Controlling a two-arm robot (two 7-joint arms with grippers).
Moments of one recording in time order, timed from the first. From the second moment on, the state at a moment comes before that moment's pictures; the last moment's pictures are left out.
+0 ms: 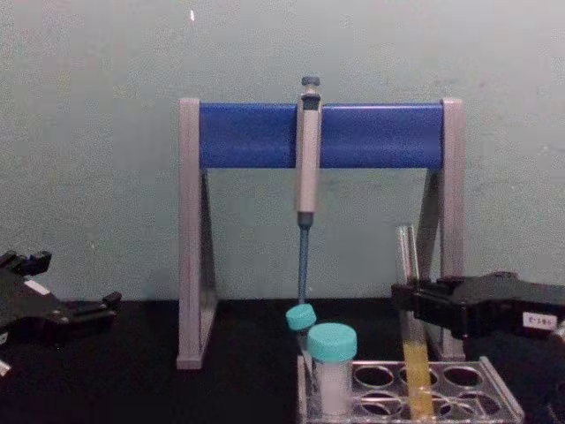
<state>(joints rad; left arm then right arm) -0.20 0.60 0.45 -1.41 -0.25 -0.12 0.03 0.33 0.48 -0.45 -1.40 0.49 0.12 0.53</state>
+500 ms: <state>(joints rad) -0.20 0.60 0.45 -1.41 -0.25 -0.12 0.03 0.31 0.48 -0.45 -1.41 0.50 0.07 0.53</state>
